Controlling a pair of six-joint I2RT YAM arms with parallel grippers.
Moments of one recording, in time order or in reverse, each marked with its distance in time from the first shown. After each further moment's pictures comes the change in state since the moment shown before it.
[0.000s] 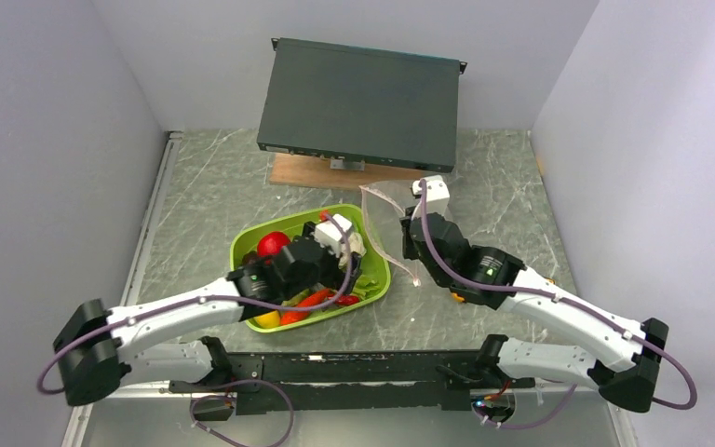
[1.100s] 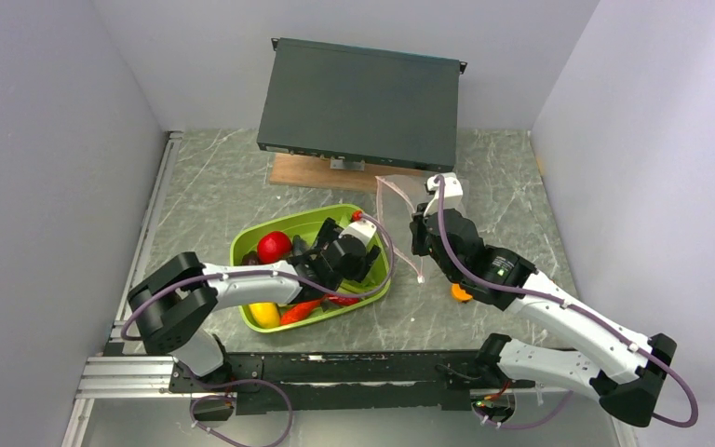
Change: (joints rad) left arm -0.034 0.515 0.120 0.198 -0.382 0.148; right arm -0.101 -0.073 -0.047 0.039 -0.096 -0.018
